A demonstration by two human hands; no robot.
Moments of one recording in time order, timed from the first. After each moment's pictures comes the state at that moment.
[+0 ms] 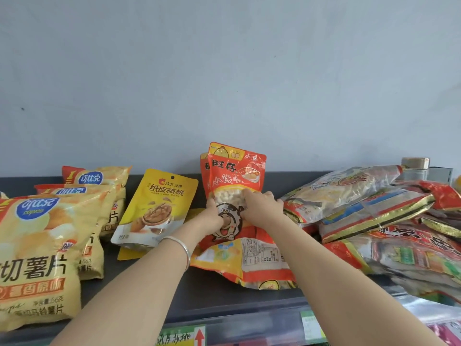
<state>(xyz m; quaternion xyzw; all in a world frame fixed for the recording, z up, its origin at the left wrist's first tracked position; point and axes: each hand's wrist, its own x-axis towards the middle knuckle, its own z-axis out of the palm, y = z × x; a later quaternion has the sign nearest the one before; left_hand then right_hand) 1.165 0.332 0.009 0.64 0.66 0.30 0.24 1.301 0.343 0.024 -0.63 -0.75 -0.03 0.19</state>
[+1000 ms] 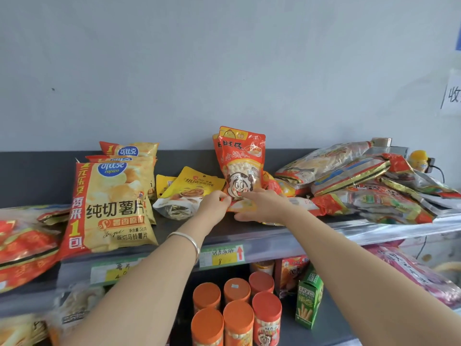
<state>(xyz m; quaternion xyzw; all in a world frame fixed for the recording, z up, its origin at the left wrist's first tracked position) 1.114 0.214 -0.020 0.67 0.58 0.40 0.23 1.274 0.214 -0.006 -0.60 -0.79 -0.01 0.10</state>
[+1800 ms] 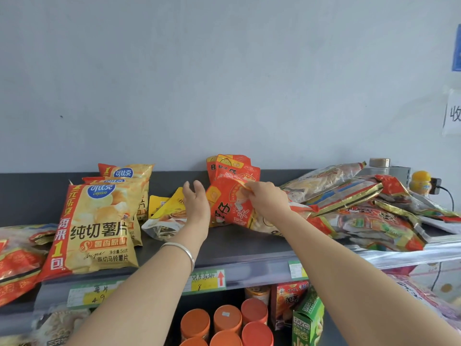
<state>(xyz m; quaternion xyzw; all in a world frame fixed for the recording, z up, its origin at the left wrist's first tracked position) 1.144 0.217 0.015 0.45 0.48 0.69 0.29 1.296 0.221 0.042 -0.58 -0.75 -0.12 0.29</state>
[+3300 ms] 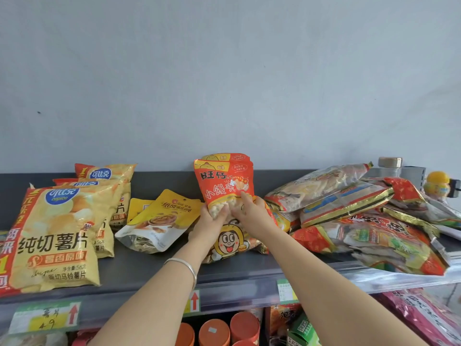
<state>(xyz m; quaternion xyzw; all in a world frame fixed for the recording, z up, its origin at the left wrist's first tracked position) 1.183 0.283 -0.032 0.58 0.57 0.51 0.28 1.313 0.277 -0.001 -0.56 -0.73 0.15 0.36</state>
